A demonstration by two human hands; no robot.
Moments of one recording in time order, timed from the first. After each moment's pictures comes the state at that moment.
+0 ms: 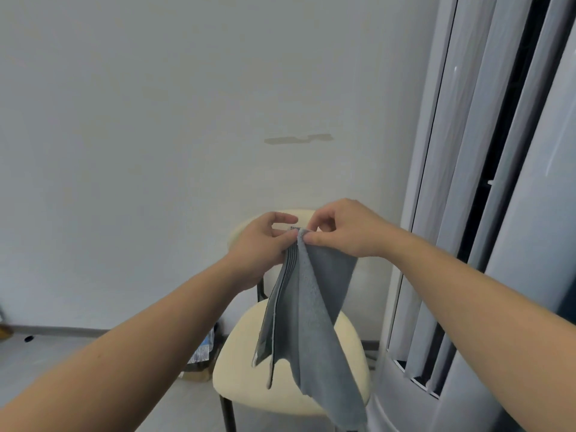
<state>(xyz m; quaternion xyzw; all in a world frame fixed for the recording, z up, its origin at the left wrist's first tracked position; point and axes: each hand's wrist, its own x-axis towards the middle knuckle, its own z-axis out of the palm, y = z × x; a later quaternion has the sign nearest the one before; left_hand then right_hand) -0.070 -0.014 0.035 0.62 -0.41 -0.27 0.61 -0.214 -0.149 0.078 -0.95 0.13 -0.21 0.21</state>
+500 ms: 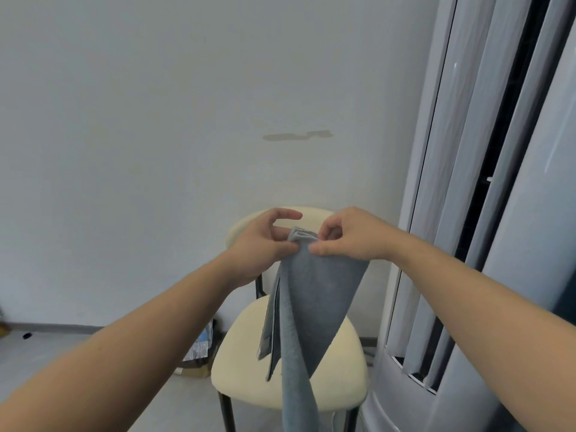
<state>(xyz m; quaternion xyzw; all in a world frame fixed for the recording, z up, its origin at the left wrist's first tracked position) -0.057 -0.013 0.027 0.59 -0.48 -0.29 0.58 -0.222 -0.160 0.066 -0.95 0.17 -0.14 0.22</state>
